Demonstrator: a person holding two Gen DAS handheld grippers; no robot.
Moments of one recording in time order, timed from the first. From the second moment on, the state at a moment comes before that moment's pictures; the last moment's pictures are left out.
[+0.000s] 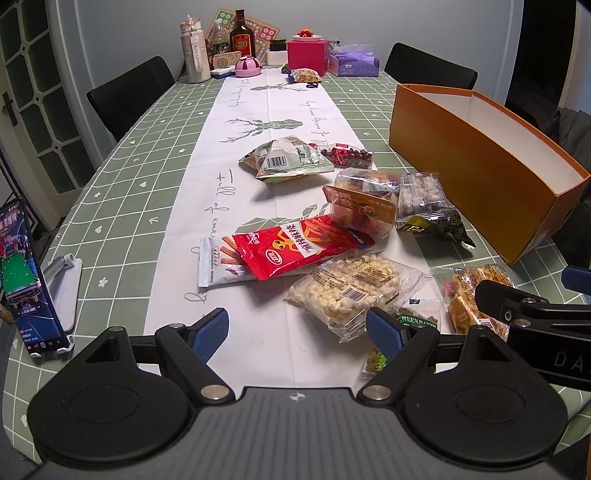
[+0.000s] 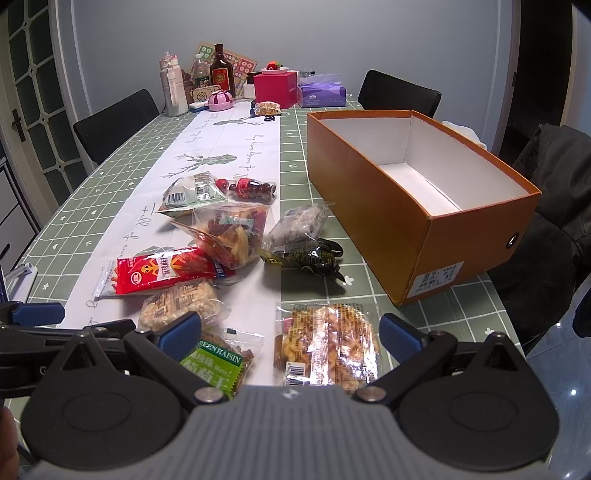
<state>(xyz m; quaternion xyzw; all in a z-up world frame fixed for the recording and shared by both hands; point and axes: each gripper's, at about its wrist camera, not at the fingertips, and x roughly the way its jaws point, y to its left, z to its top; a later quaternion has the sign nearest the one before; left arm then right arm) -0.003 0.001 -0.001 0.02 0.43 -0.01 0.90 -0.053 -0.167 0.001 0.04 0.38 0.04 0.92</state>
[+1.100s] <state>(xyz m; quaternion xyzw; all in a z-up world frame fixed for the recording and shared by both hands) -0.003 0.004 -0.003 0.03 0.43 -0.01 0.90 -0.053 -0.167 -0.003 0.04 0.38 0.04 0.92</state>
